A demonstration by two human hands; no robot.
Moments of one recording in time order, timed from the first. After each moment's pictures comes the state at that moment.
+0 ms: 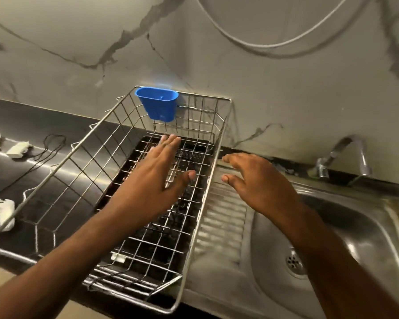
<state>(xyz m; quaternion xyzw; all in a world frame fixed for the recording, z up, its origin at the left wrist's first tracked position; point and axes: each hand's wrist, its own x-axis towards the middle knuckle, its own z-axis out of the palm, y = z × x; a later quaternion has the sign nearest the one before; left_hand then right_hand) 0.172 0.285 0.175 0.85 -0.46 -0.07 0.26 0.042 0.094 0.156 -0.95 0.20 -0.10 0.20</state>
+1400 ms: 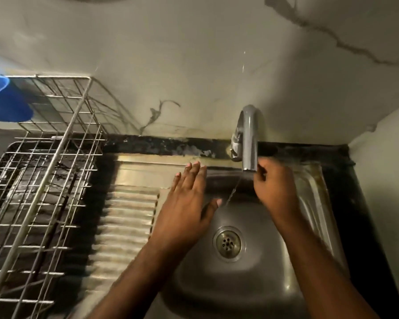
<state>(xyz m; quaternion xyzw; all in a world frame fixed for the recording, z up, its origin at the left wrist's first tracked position) -0.002 0.008 0.054 0.83 -0.51 -0.16 0.16 -0.130 -0.153 0.018 -0.81 0.48 -0.20 0.27</state>
